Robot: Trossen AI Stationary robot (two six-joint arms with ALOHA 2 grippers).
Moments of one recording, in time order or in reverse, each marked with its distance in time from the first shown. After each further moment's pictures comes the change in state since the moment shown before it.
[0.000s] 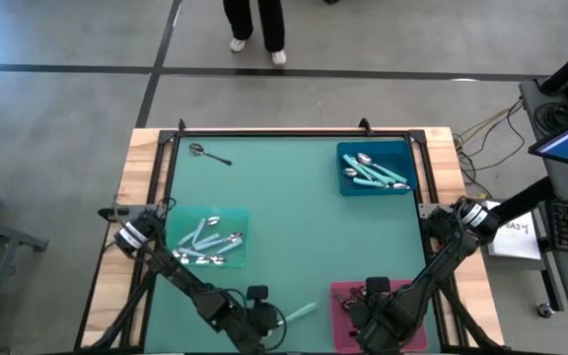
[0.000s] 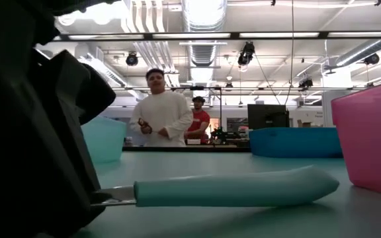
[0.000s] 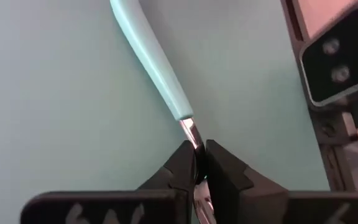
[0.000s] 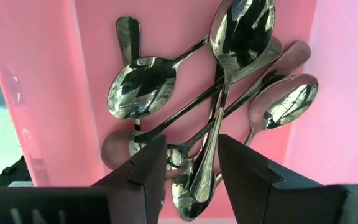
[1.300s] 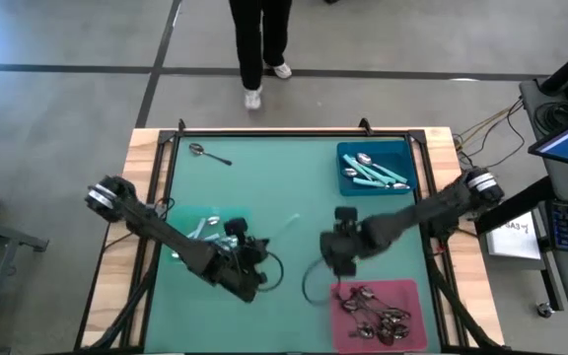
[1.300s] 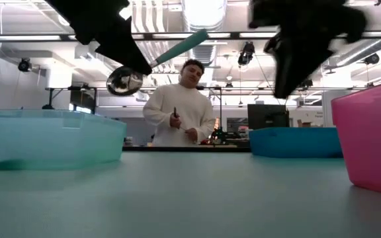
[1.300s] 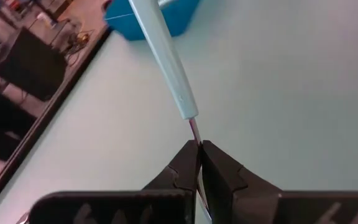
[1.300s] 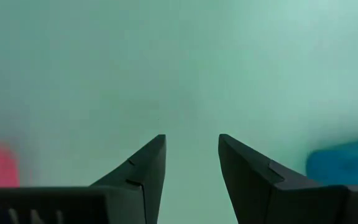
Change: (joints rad) left arm 0.198 -0.451 -0.104 -0.484 -0.531 0.131; right arm -0.492 -0.239 -0.215 0.181 0.382 -0.479
